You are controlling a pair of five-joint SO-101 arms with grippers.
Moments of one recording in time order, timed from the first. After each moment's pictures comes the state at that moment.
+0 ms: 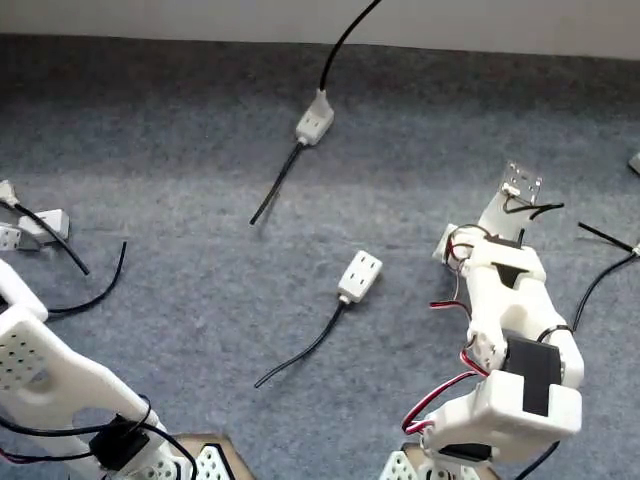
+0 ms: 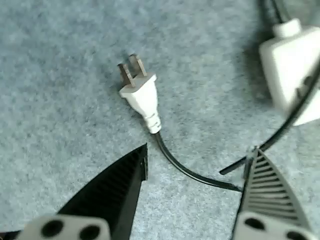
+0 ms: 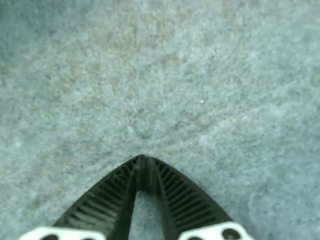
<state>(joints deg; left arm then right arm) -52.3 34.4 -32.0 101.2 30.4 10.2 5.4 40.4 26.2 -11.9</state>
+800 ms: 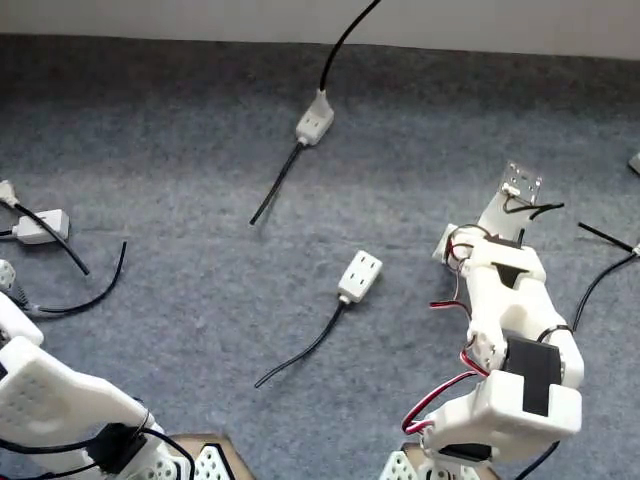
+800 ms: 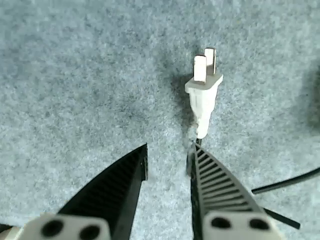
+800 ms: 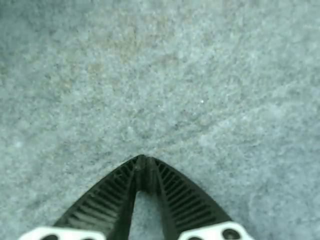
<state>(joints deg) -57.7 18.2 -2.1 85.6 36.3 10.2 5.4 40.4 26.2 -11.9</state>
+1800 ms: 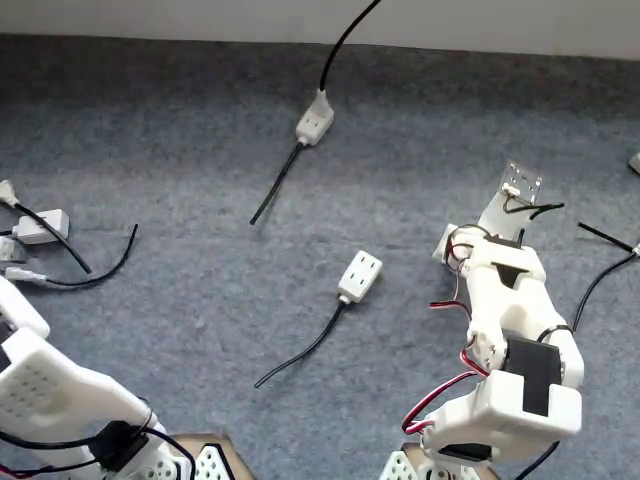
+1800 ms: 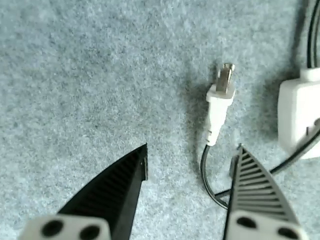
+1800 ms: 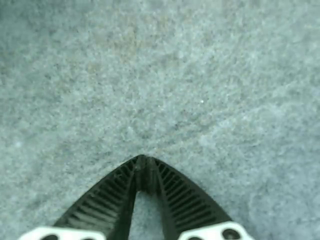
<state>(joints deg) -54.1 20.6 -8.0 84.0 40.7 10.2 5.4 40.4 26.2 -11.9</state>
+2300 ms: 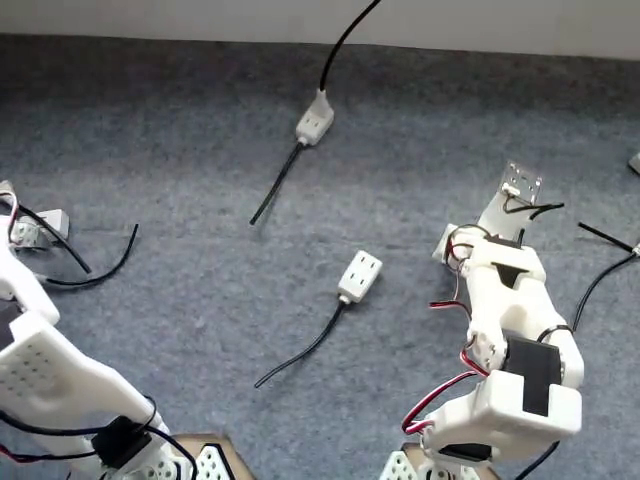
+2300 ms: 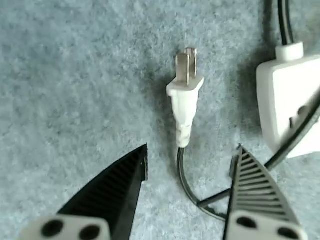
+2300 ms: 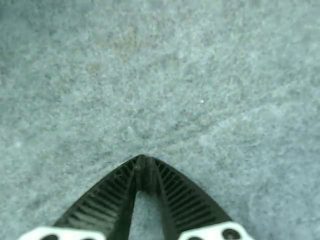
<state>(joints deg) -49.1 26.6 -12.1 82.9 40.8 10.2 5.4 40.4 26.2 -11.9</state>
